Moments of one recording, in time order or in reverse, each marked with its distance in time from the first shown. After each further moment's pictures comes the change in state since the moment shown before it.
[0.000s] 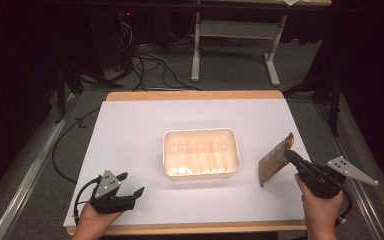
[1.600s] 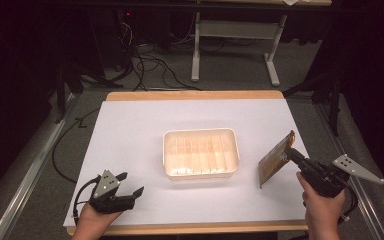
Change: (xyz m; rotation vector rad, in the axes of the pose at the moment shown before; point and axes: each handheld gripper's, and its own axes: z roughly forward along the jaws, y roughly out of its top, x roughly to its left) left arm 0.001 0.000 -0.001 -0.009 -0.003 -0.008; right arm -0.002 0.008 -0.003 -0.045 0.096 0.034
